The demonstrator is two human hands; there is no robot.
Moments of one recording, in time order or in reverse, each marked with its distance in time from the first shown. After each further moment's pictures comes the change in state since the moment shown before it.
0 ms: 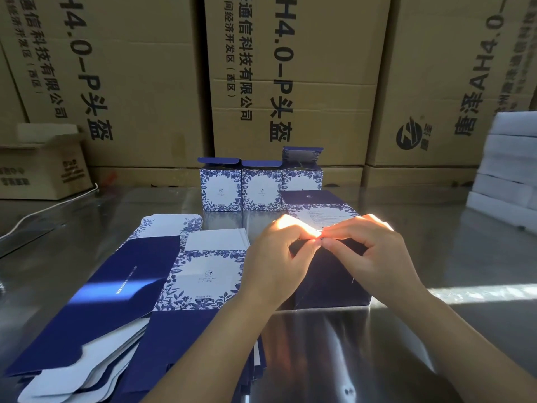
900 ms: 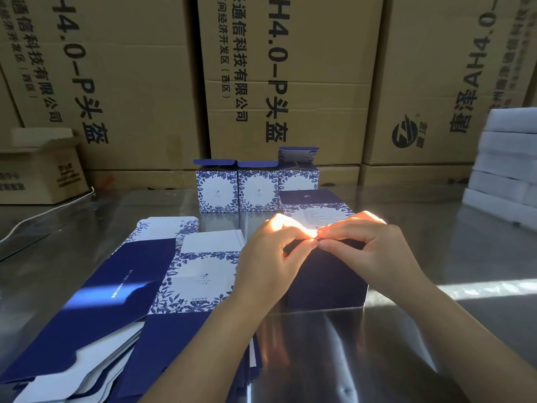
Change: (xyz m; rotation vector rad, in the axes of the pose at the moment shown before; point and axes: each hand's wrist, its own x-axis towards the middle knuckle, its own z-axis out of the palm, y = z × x) left_hand -0.001 0.000 -0.004 0.052 -0.028 0.038; right_hand 0.005 0.000 -0.011 0.098 -0.096 0.063
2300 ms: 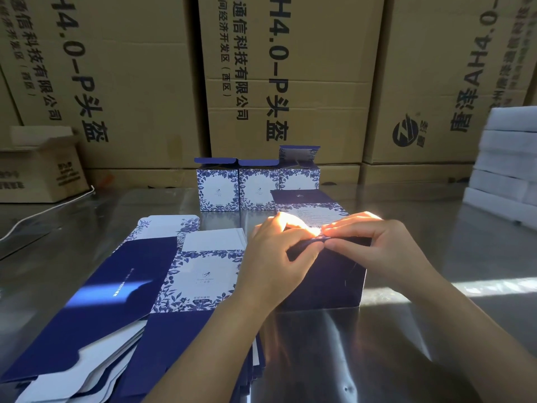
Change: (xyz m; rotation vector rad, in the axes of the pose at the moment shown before) left_hand -0.002 0.002 0.001 0.042 0.096 0.131; right_hand 0.002 0.004 -0.009 0.163 -0.109 0.138
